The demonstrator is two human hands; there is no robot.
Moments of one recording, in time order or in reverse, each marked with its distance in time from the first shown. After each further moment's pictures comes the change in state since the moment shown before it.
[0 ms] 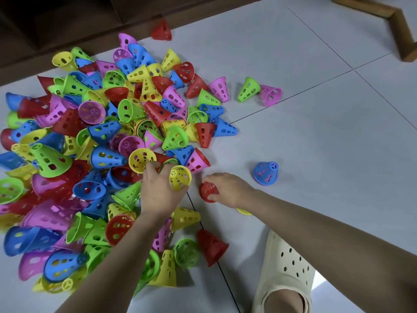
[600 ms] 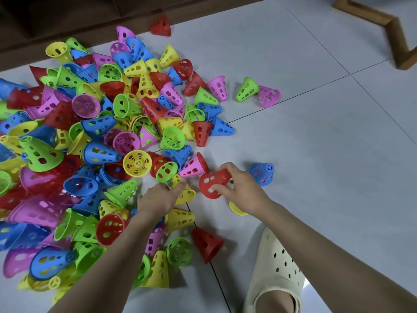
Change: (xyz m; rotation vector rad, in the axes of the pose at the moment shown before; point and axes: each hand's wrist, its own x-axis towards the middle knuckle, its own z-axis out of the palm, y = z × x) left_hand -0.002 0.004 0.004 -0.039 -0.550 -0.411; right_hand -0.046 0.009 -0.011 0.419 0.320 0.108
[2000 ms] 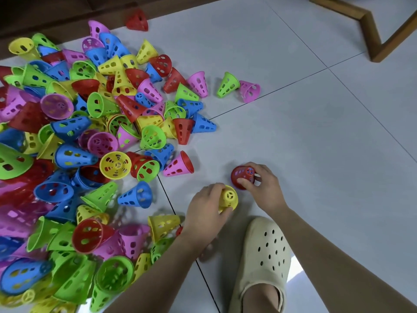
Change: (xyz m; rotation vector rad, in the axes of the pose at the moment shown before) left_hand -0.061 0.080 0.102 -0.115 0.203 0.779; right_hand -0.030 0.085 -0.035 0.221 0.380 0.160
